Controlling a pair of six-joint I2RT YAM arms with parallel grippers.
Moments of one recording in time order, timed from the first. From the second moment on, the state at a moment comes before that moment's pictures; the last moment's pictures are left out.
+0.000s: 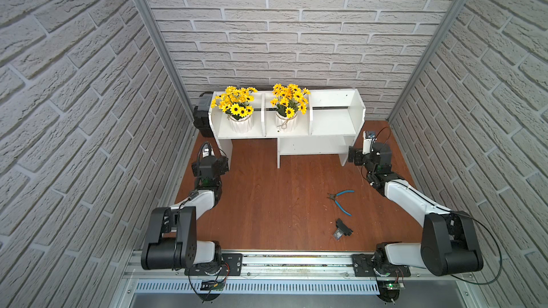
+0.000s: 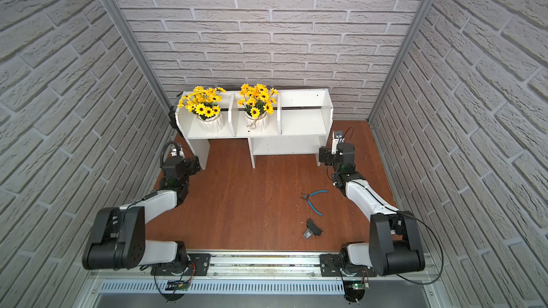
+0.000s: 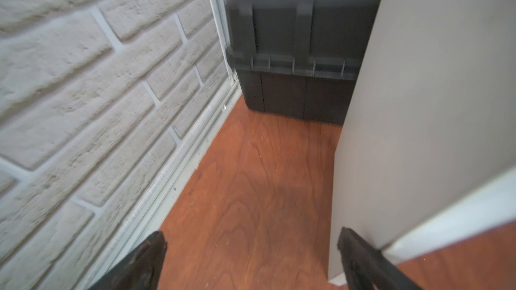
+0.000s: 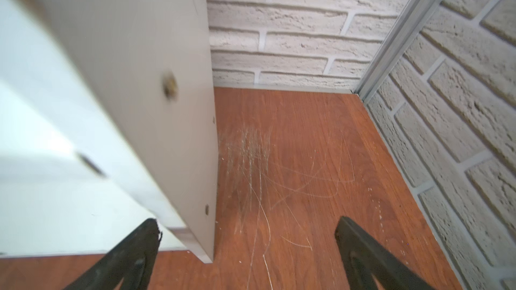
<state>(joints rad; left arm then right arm) -0.02 1.26 0.55 0.33 -0.39 -0.06 0.05 1.29 0.83 0.06 0.13 0.02</state>
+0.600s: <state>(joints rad) -0.22 0.78 0.92 -0.48 -0.38 -0.40 0.20 1.12 0.96 -0.36 -0.02 0.14</state>
